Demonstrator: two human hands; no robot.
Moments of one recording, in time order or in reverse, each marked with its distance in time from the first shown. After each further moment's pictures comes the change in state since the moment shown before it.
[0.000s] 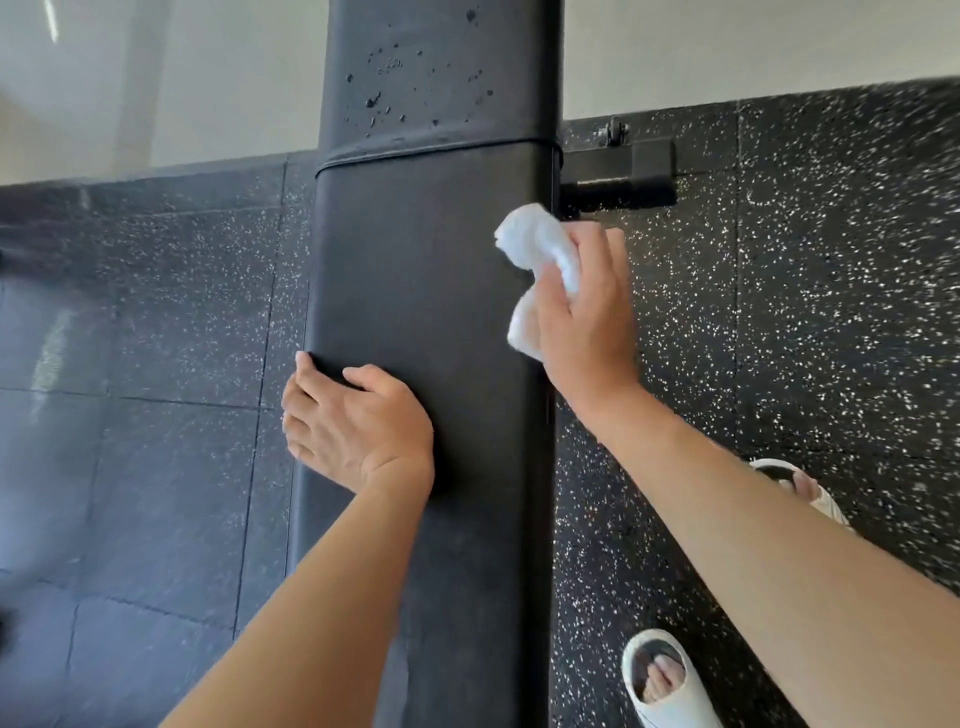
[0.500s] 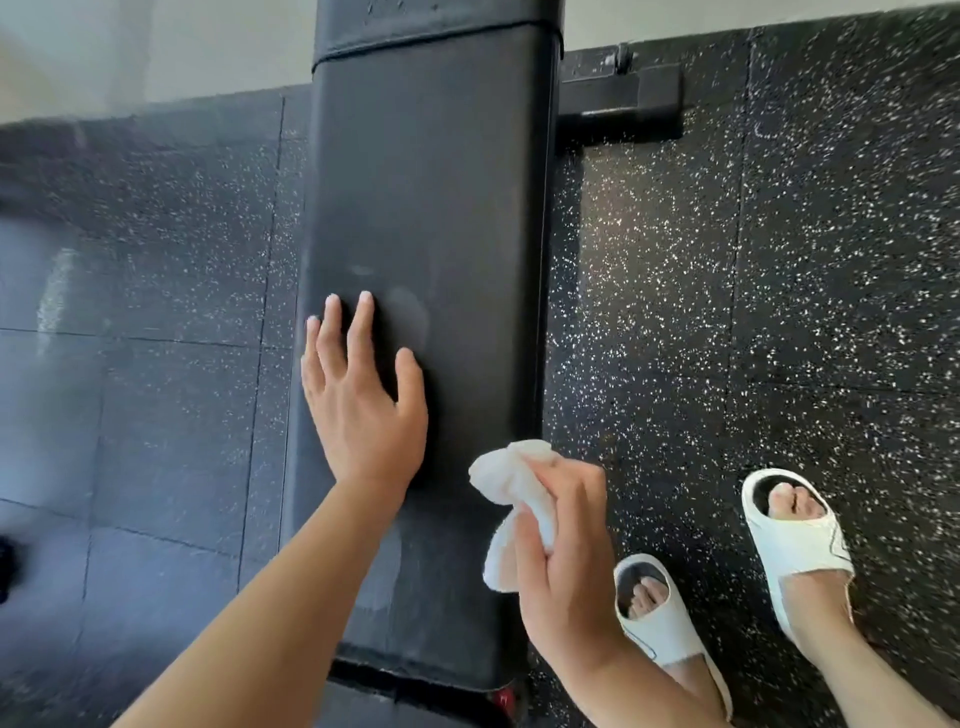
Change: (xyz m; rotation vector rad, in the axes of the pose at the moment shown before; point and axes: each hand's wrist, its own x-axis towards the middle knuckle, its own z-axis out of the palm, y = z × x) left_hand -0.044 -0.094 -0.041 -0.038 -0.202 0.609; right_hand -0.279 0.026 -0.058 0.079 -0.205 -0.036
